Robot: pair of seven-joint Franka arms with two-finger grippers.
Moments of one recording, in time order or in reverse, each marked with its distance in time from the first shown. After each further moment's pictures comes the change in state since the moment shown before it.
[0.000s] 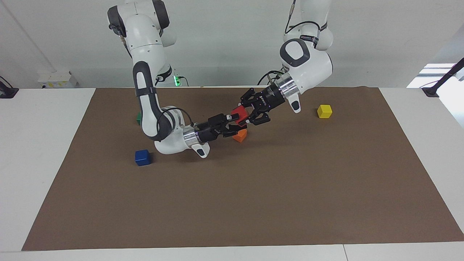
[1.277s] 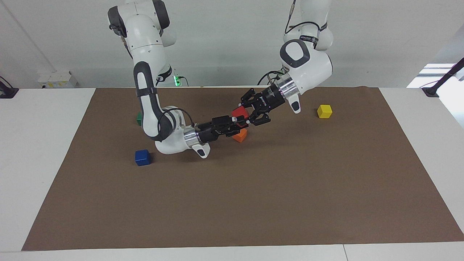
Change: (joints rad) left arm 0.000 0.000 0.001 -0.008 -0.008 0.001 -0.001; right arm 0.003 0.002 0.001 0.000 0.003 0.014 0.003
